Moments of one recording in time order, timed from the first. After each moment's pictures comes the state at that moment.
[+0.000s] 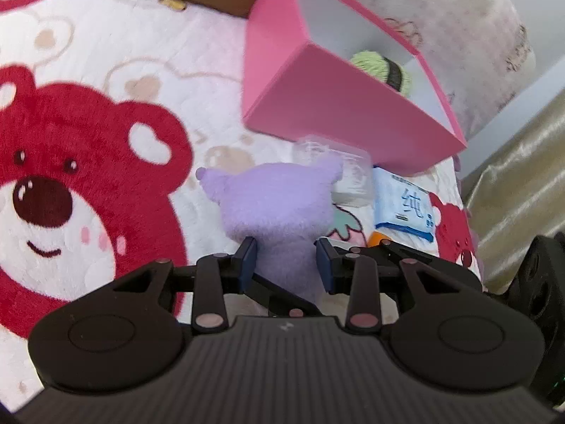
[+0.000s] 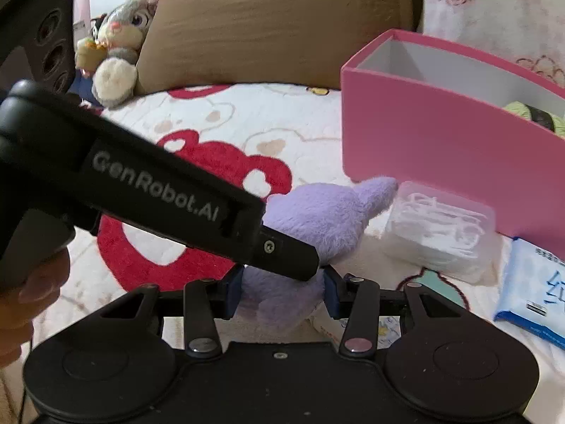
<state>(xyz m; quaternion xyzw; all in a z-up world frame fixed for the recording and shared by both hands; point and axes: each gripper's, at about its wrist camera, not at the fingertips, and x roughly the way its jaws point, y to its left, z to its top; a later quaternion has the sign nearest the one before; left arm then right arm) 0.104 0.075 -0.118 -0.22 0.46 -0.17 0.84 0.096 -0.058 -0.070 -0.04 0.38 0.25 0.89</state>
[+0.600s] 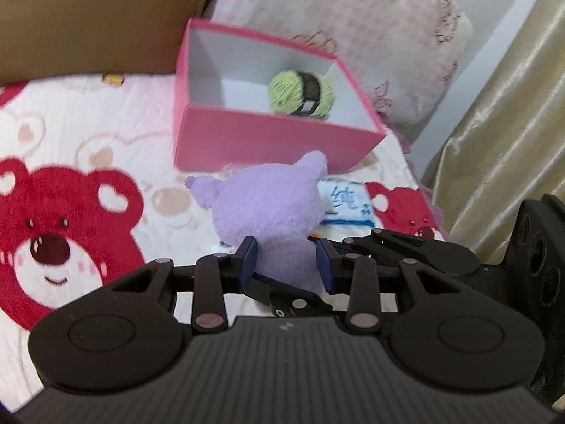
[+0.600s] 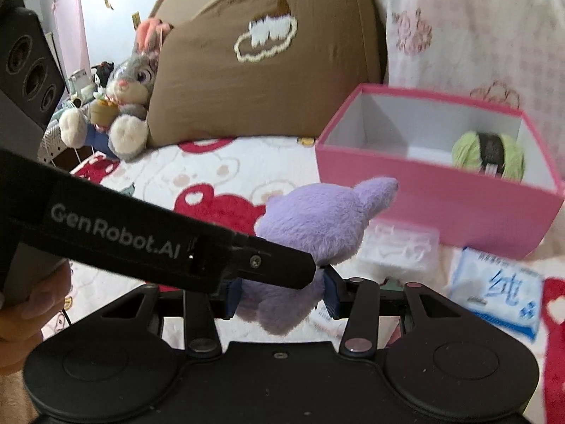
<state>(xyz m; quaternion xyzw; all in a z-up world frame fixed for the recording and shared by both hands) 0.061 0.031 -0.022 -0.13 0.43 -0.22 0.87 0.060 -0.100 0.006 0.01 0.34 0.24 0.91</state>
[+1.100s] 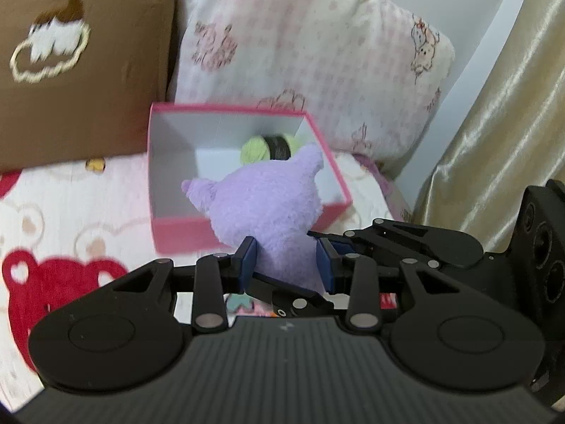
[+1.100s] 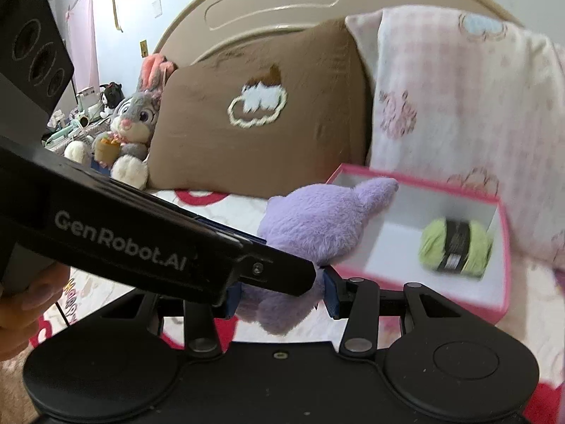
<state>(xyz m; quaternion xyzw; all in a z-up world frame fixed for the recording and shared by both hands) 0.110 -0.011 0.076 -0.09 0.40 -0.21 0.89 0.110 -0.141 0.099 -0.02 0.31 0.26 0.92</state>
